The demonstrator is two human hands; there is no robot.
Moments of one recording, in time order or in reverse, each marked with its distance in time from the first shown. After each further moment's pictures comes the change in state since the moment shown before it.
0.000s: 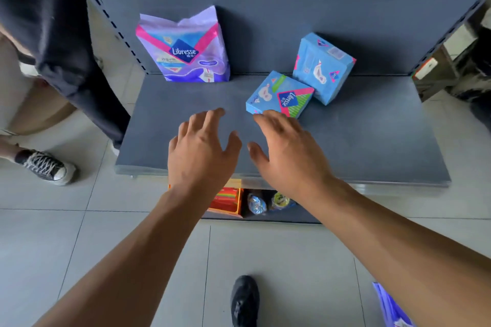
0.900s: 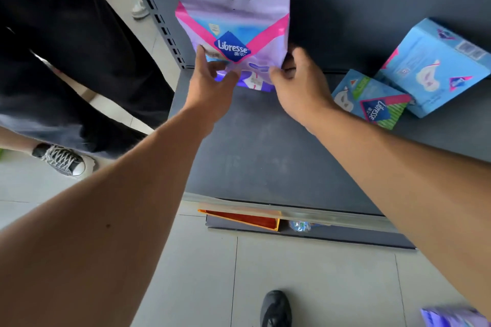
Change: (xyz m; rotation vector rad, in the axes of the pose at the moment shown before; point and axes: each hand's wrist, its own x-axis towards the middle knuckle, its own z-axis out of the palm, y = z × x) left_hand 0.185 -0.124 0.038 -0.678 -0.100 -0.291; right_hand 0.193 -0.029 0.094 0.602 0.103 0.389
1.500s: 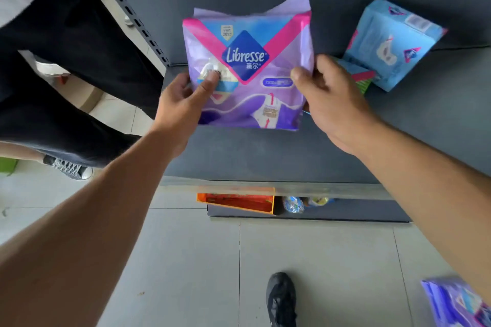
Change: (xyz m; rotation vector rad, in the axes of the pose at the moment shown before) left_hand -0.076 0.018 -0.014 -0.285 -0.113 -0.014; right_hand -0.075 0.020 -0.087 0.236 -0.027 0.003
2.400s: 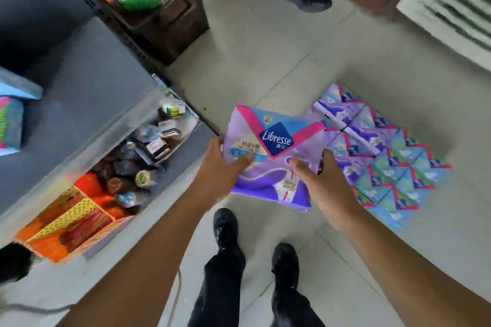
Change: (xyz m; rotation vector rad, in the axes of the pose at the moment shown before) left_hand -0.400 -0.045 0.436 0.512 -0.871 -0.138; right_hand -0.456 0.212 -0.372 0.426 0.692 0.660
